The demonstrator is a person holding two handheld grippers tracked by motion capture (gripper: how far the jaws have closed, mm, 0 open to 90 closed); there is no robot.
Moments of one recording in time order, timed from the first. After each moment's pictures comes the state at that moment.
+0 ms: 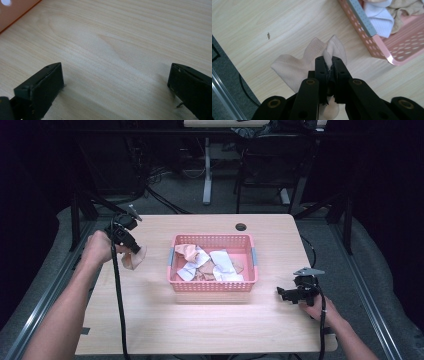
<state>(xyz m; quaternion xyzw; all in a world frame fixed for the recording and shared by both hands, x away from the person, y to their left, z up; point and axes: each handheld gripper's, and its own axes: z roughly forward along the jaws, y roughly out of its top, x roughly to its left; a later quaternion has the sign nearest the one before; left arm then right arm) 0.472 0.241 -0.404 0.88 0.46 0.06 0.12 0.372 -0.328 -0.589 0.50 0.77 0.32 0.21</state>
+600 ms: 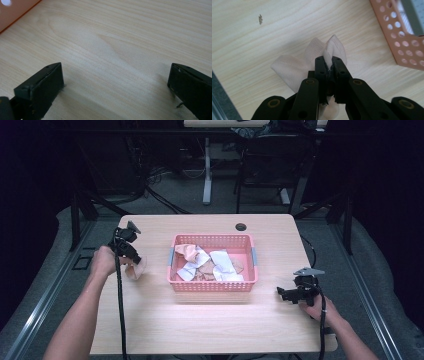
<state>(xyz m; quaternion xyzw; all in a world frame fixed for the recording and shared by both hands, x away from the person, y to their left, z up) 0.483 0.259 -0.475 0.85 0.52 0.03 0.13 0.372 -0.328 -0.589 0.50 0.77 0.33 0.21</state>
